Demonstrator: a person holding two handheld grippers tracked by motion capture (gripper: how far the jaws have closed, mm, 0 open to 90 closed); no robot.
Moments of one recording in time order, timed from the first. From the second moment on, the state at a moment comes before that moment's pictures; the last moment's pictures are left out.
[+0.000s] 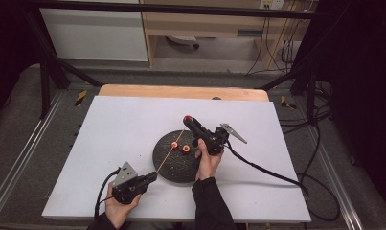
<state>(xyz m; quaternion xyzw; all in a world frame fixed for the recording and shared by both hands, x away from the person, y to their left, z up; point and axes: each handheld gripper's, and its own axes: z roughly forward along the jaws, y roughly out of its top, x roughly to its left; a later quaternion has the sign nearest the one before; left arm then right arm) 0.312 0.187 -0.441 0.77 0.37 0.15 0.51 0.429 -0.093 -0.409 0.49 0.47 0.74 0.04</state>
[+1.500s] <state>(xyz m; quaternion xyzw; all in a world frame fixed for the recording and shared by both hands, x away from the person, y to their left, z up) 0.326 0.151 -0.426 0.73 0.41 0.15 0.52 0.416 -0.087 -0.416 0.47 0.48 0.74 0.03</state>
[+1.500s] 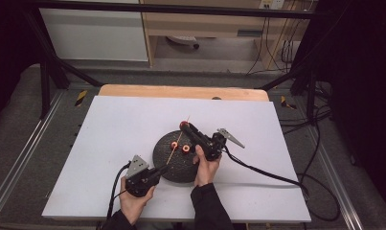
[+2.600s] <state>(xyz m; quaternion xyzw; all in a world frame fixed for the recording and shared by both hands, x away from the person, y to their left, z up) 0.357 0.131 -0.408 0.74 0.40 0.14 0.52 0.395 -0.085 -0.420 0.45 0.54 0.71 0.04</state>
